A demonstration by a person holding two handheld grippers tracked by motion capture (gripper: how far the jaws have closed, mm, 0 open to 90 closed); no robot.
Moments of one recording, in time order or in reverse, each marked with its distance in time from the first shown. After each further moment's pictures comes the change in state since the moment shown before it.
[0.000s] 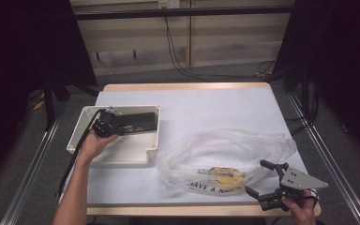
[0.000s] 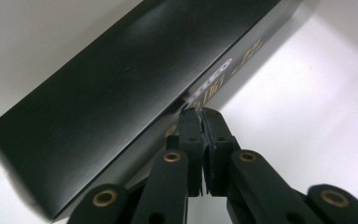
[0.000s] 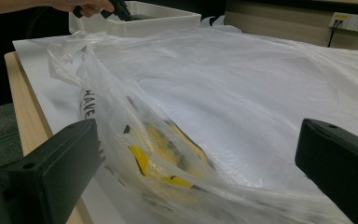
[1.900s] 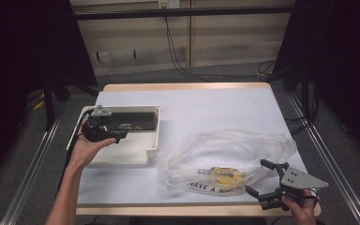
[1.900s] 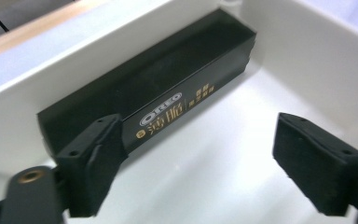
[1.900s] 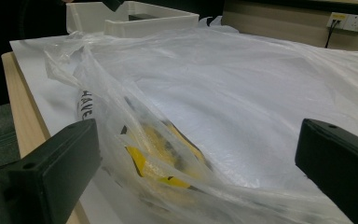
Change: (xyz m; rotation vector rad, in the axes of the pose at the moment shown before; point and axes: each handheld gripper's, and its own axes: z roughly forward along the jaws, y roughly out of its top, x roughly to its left) left arm -0.023 -0.013 -0.060 -0.213 0.046 0.004; right arm -0.001 0.000 0.001 -0.006 -0.017 0.001
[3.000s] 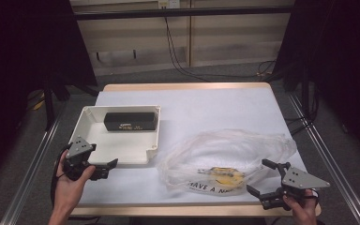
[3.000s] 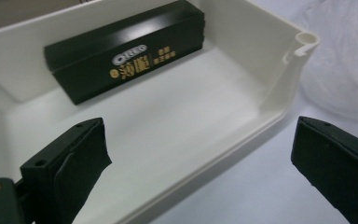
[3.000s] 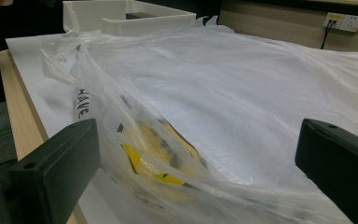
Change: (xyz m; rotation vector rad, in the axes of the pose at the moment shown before) left arm -0.067 -0.070 -0.064 -0.133 0.049 -0.076; right arm -0.002 0.001 -0.003 0.020 0.000 -0.005
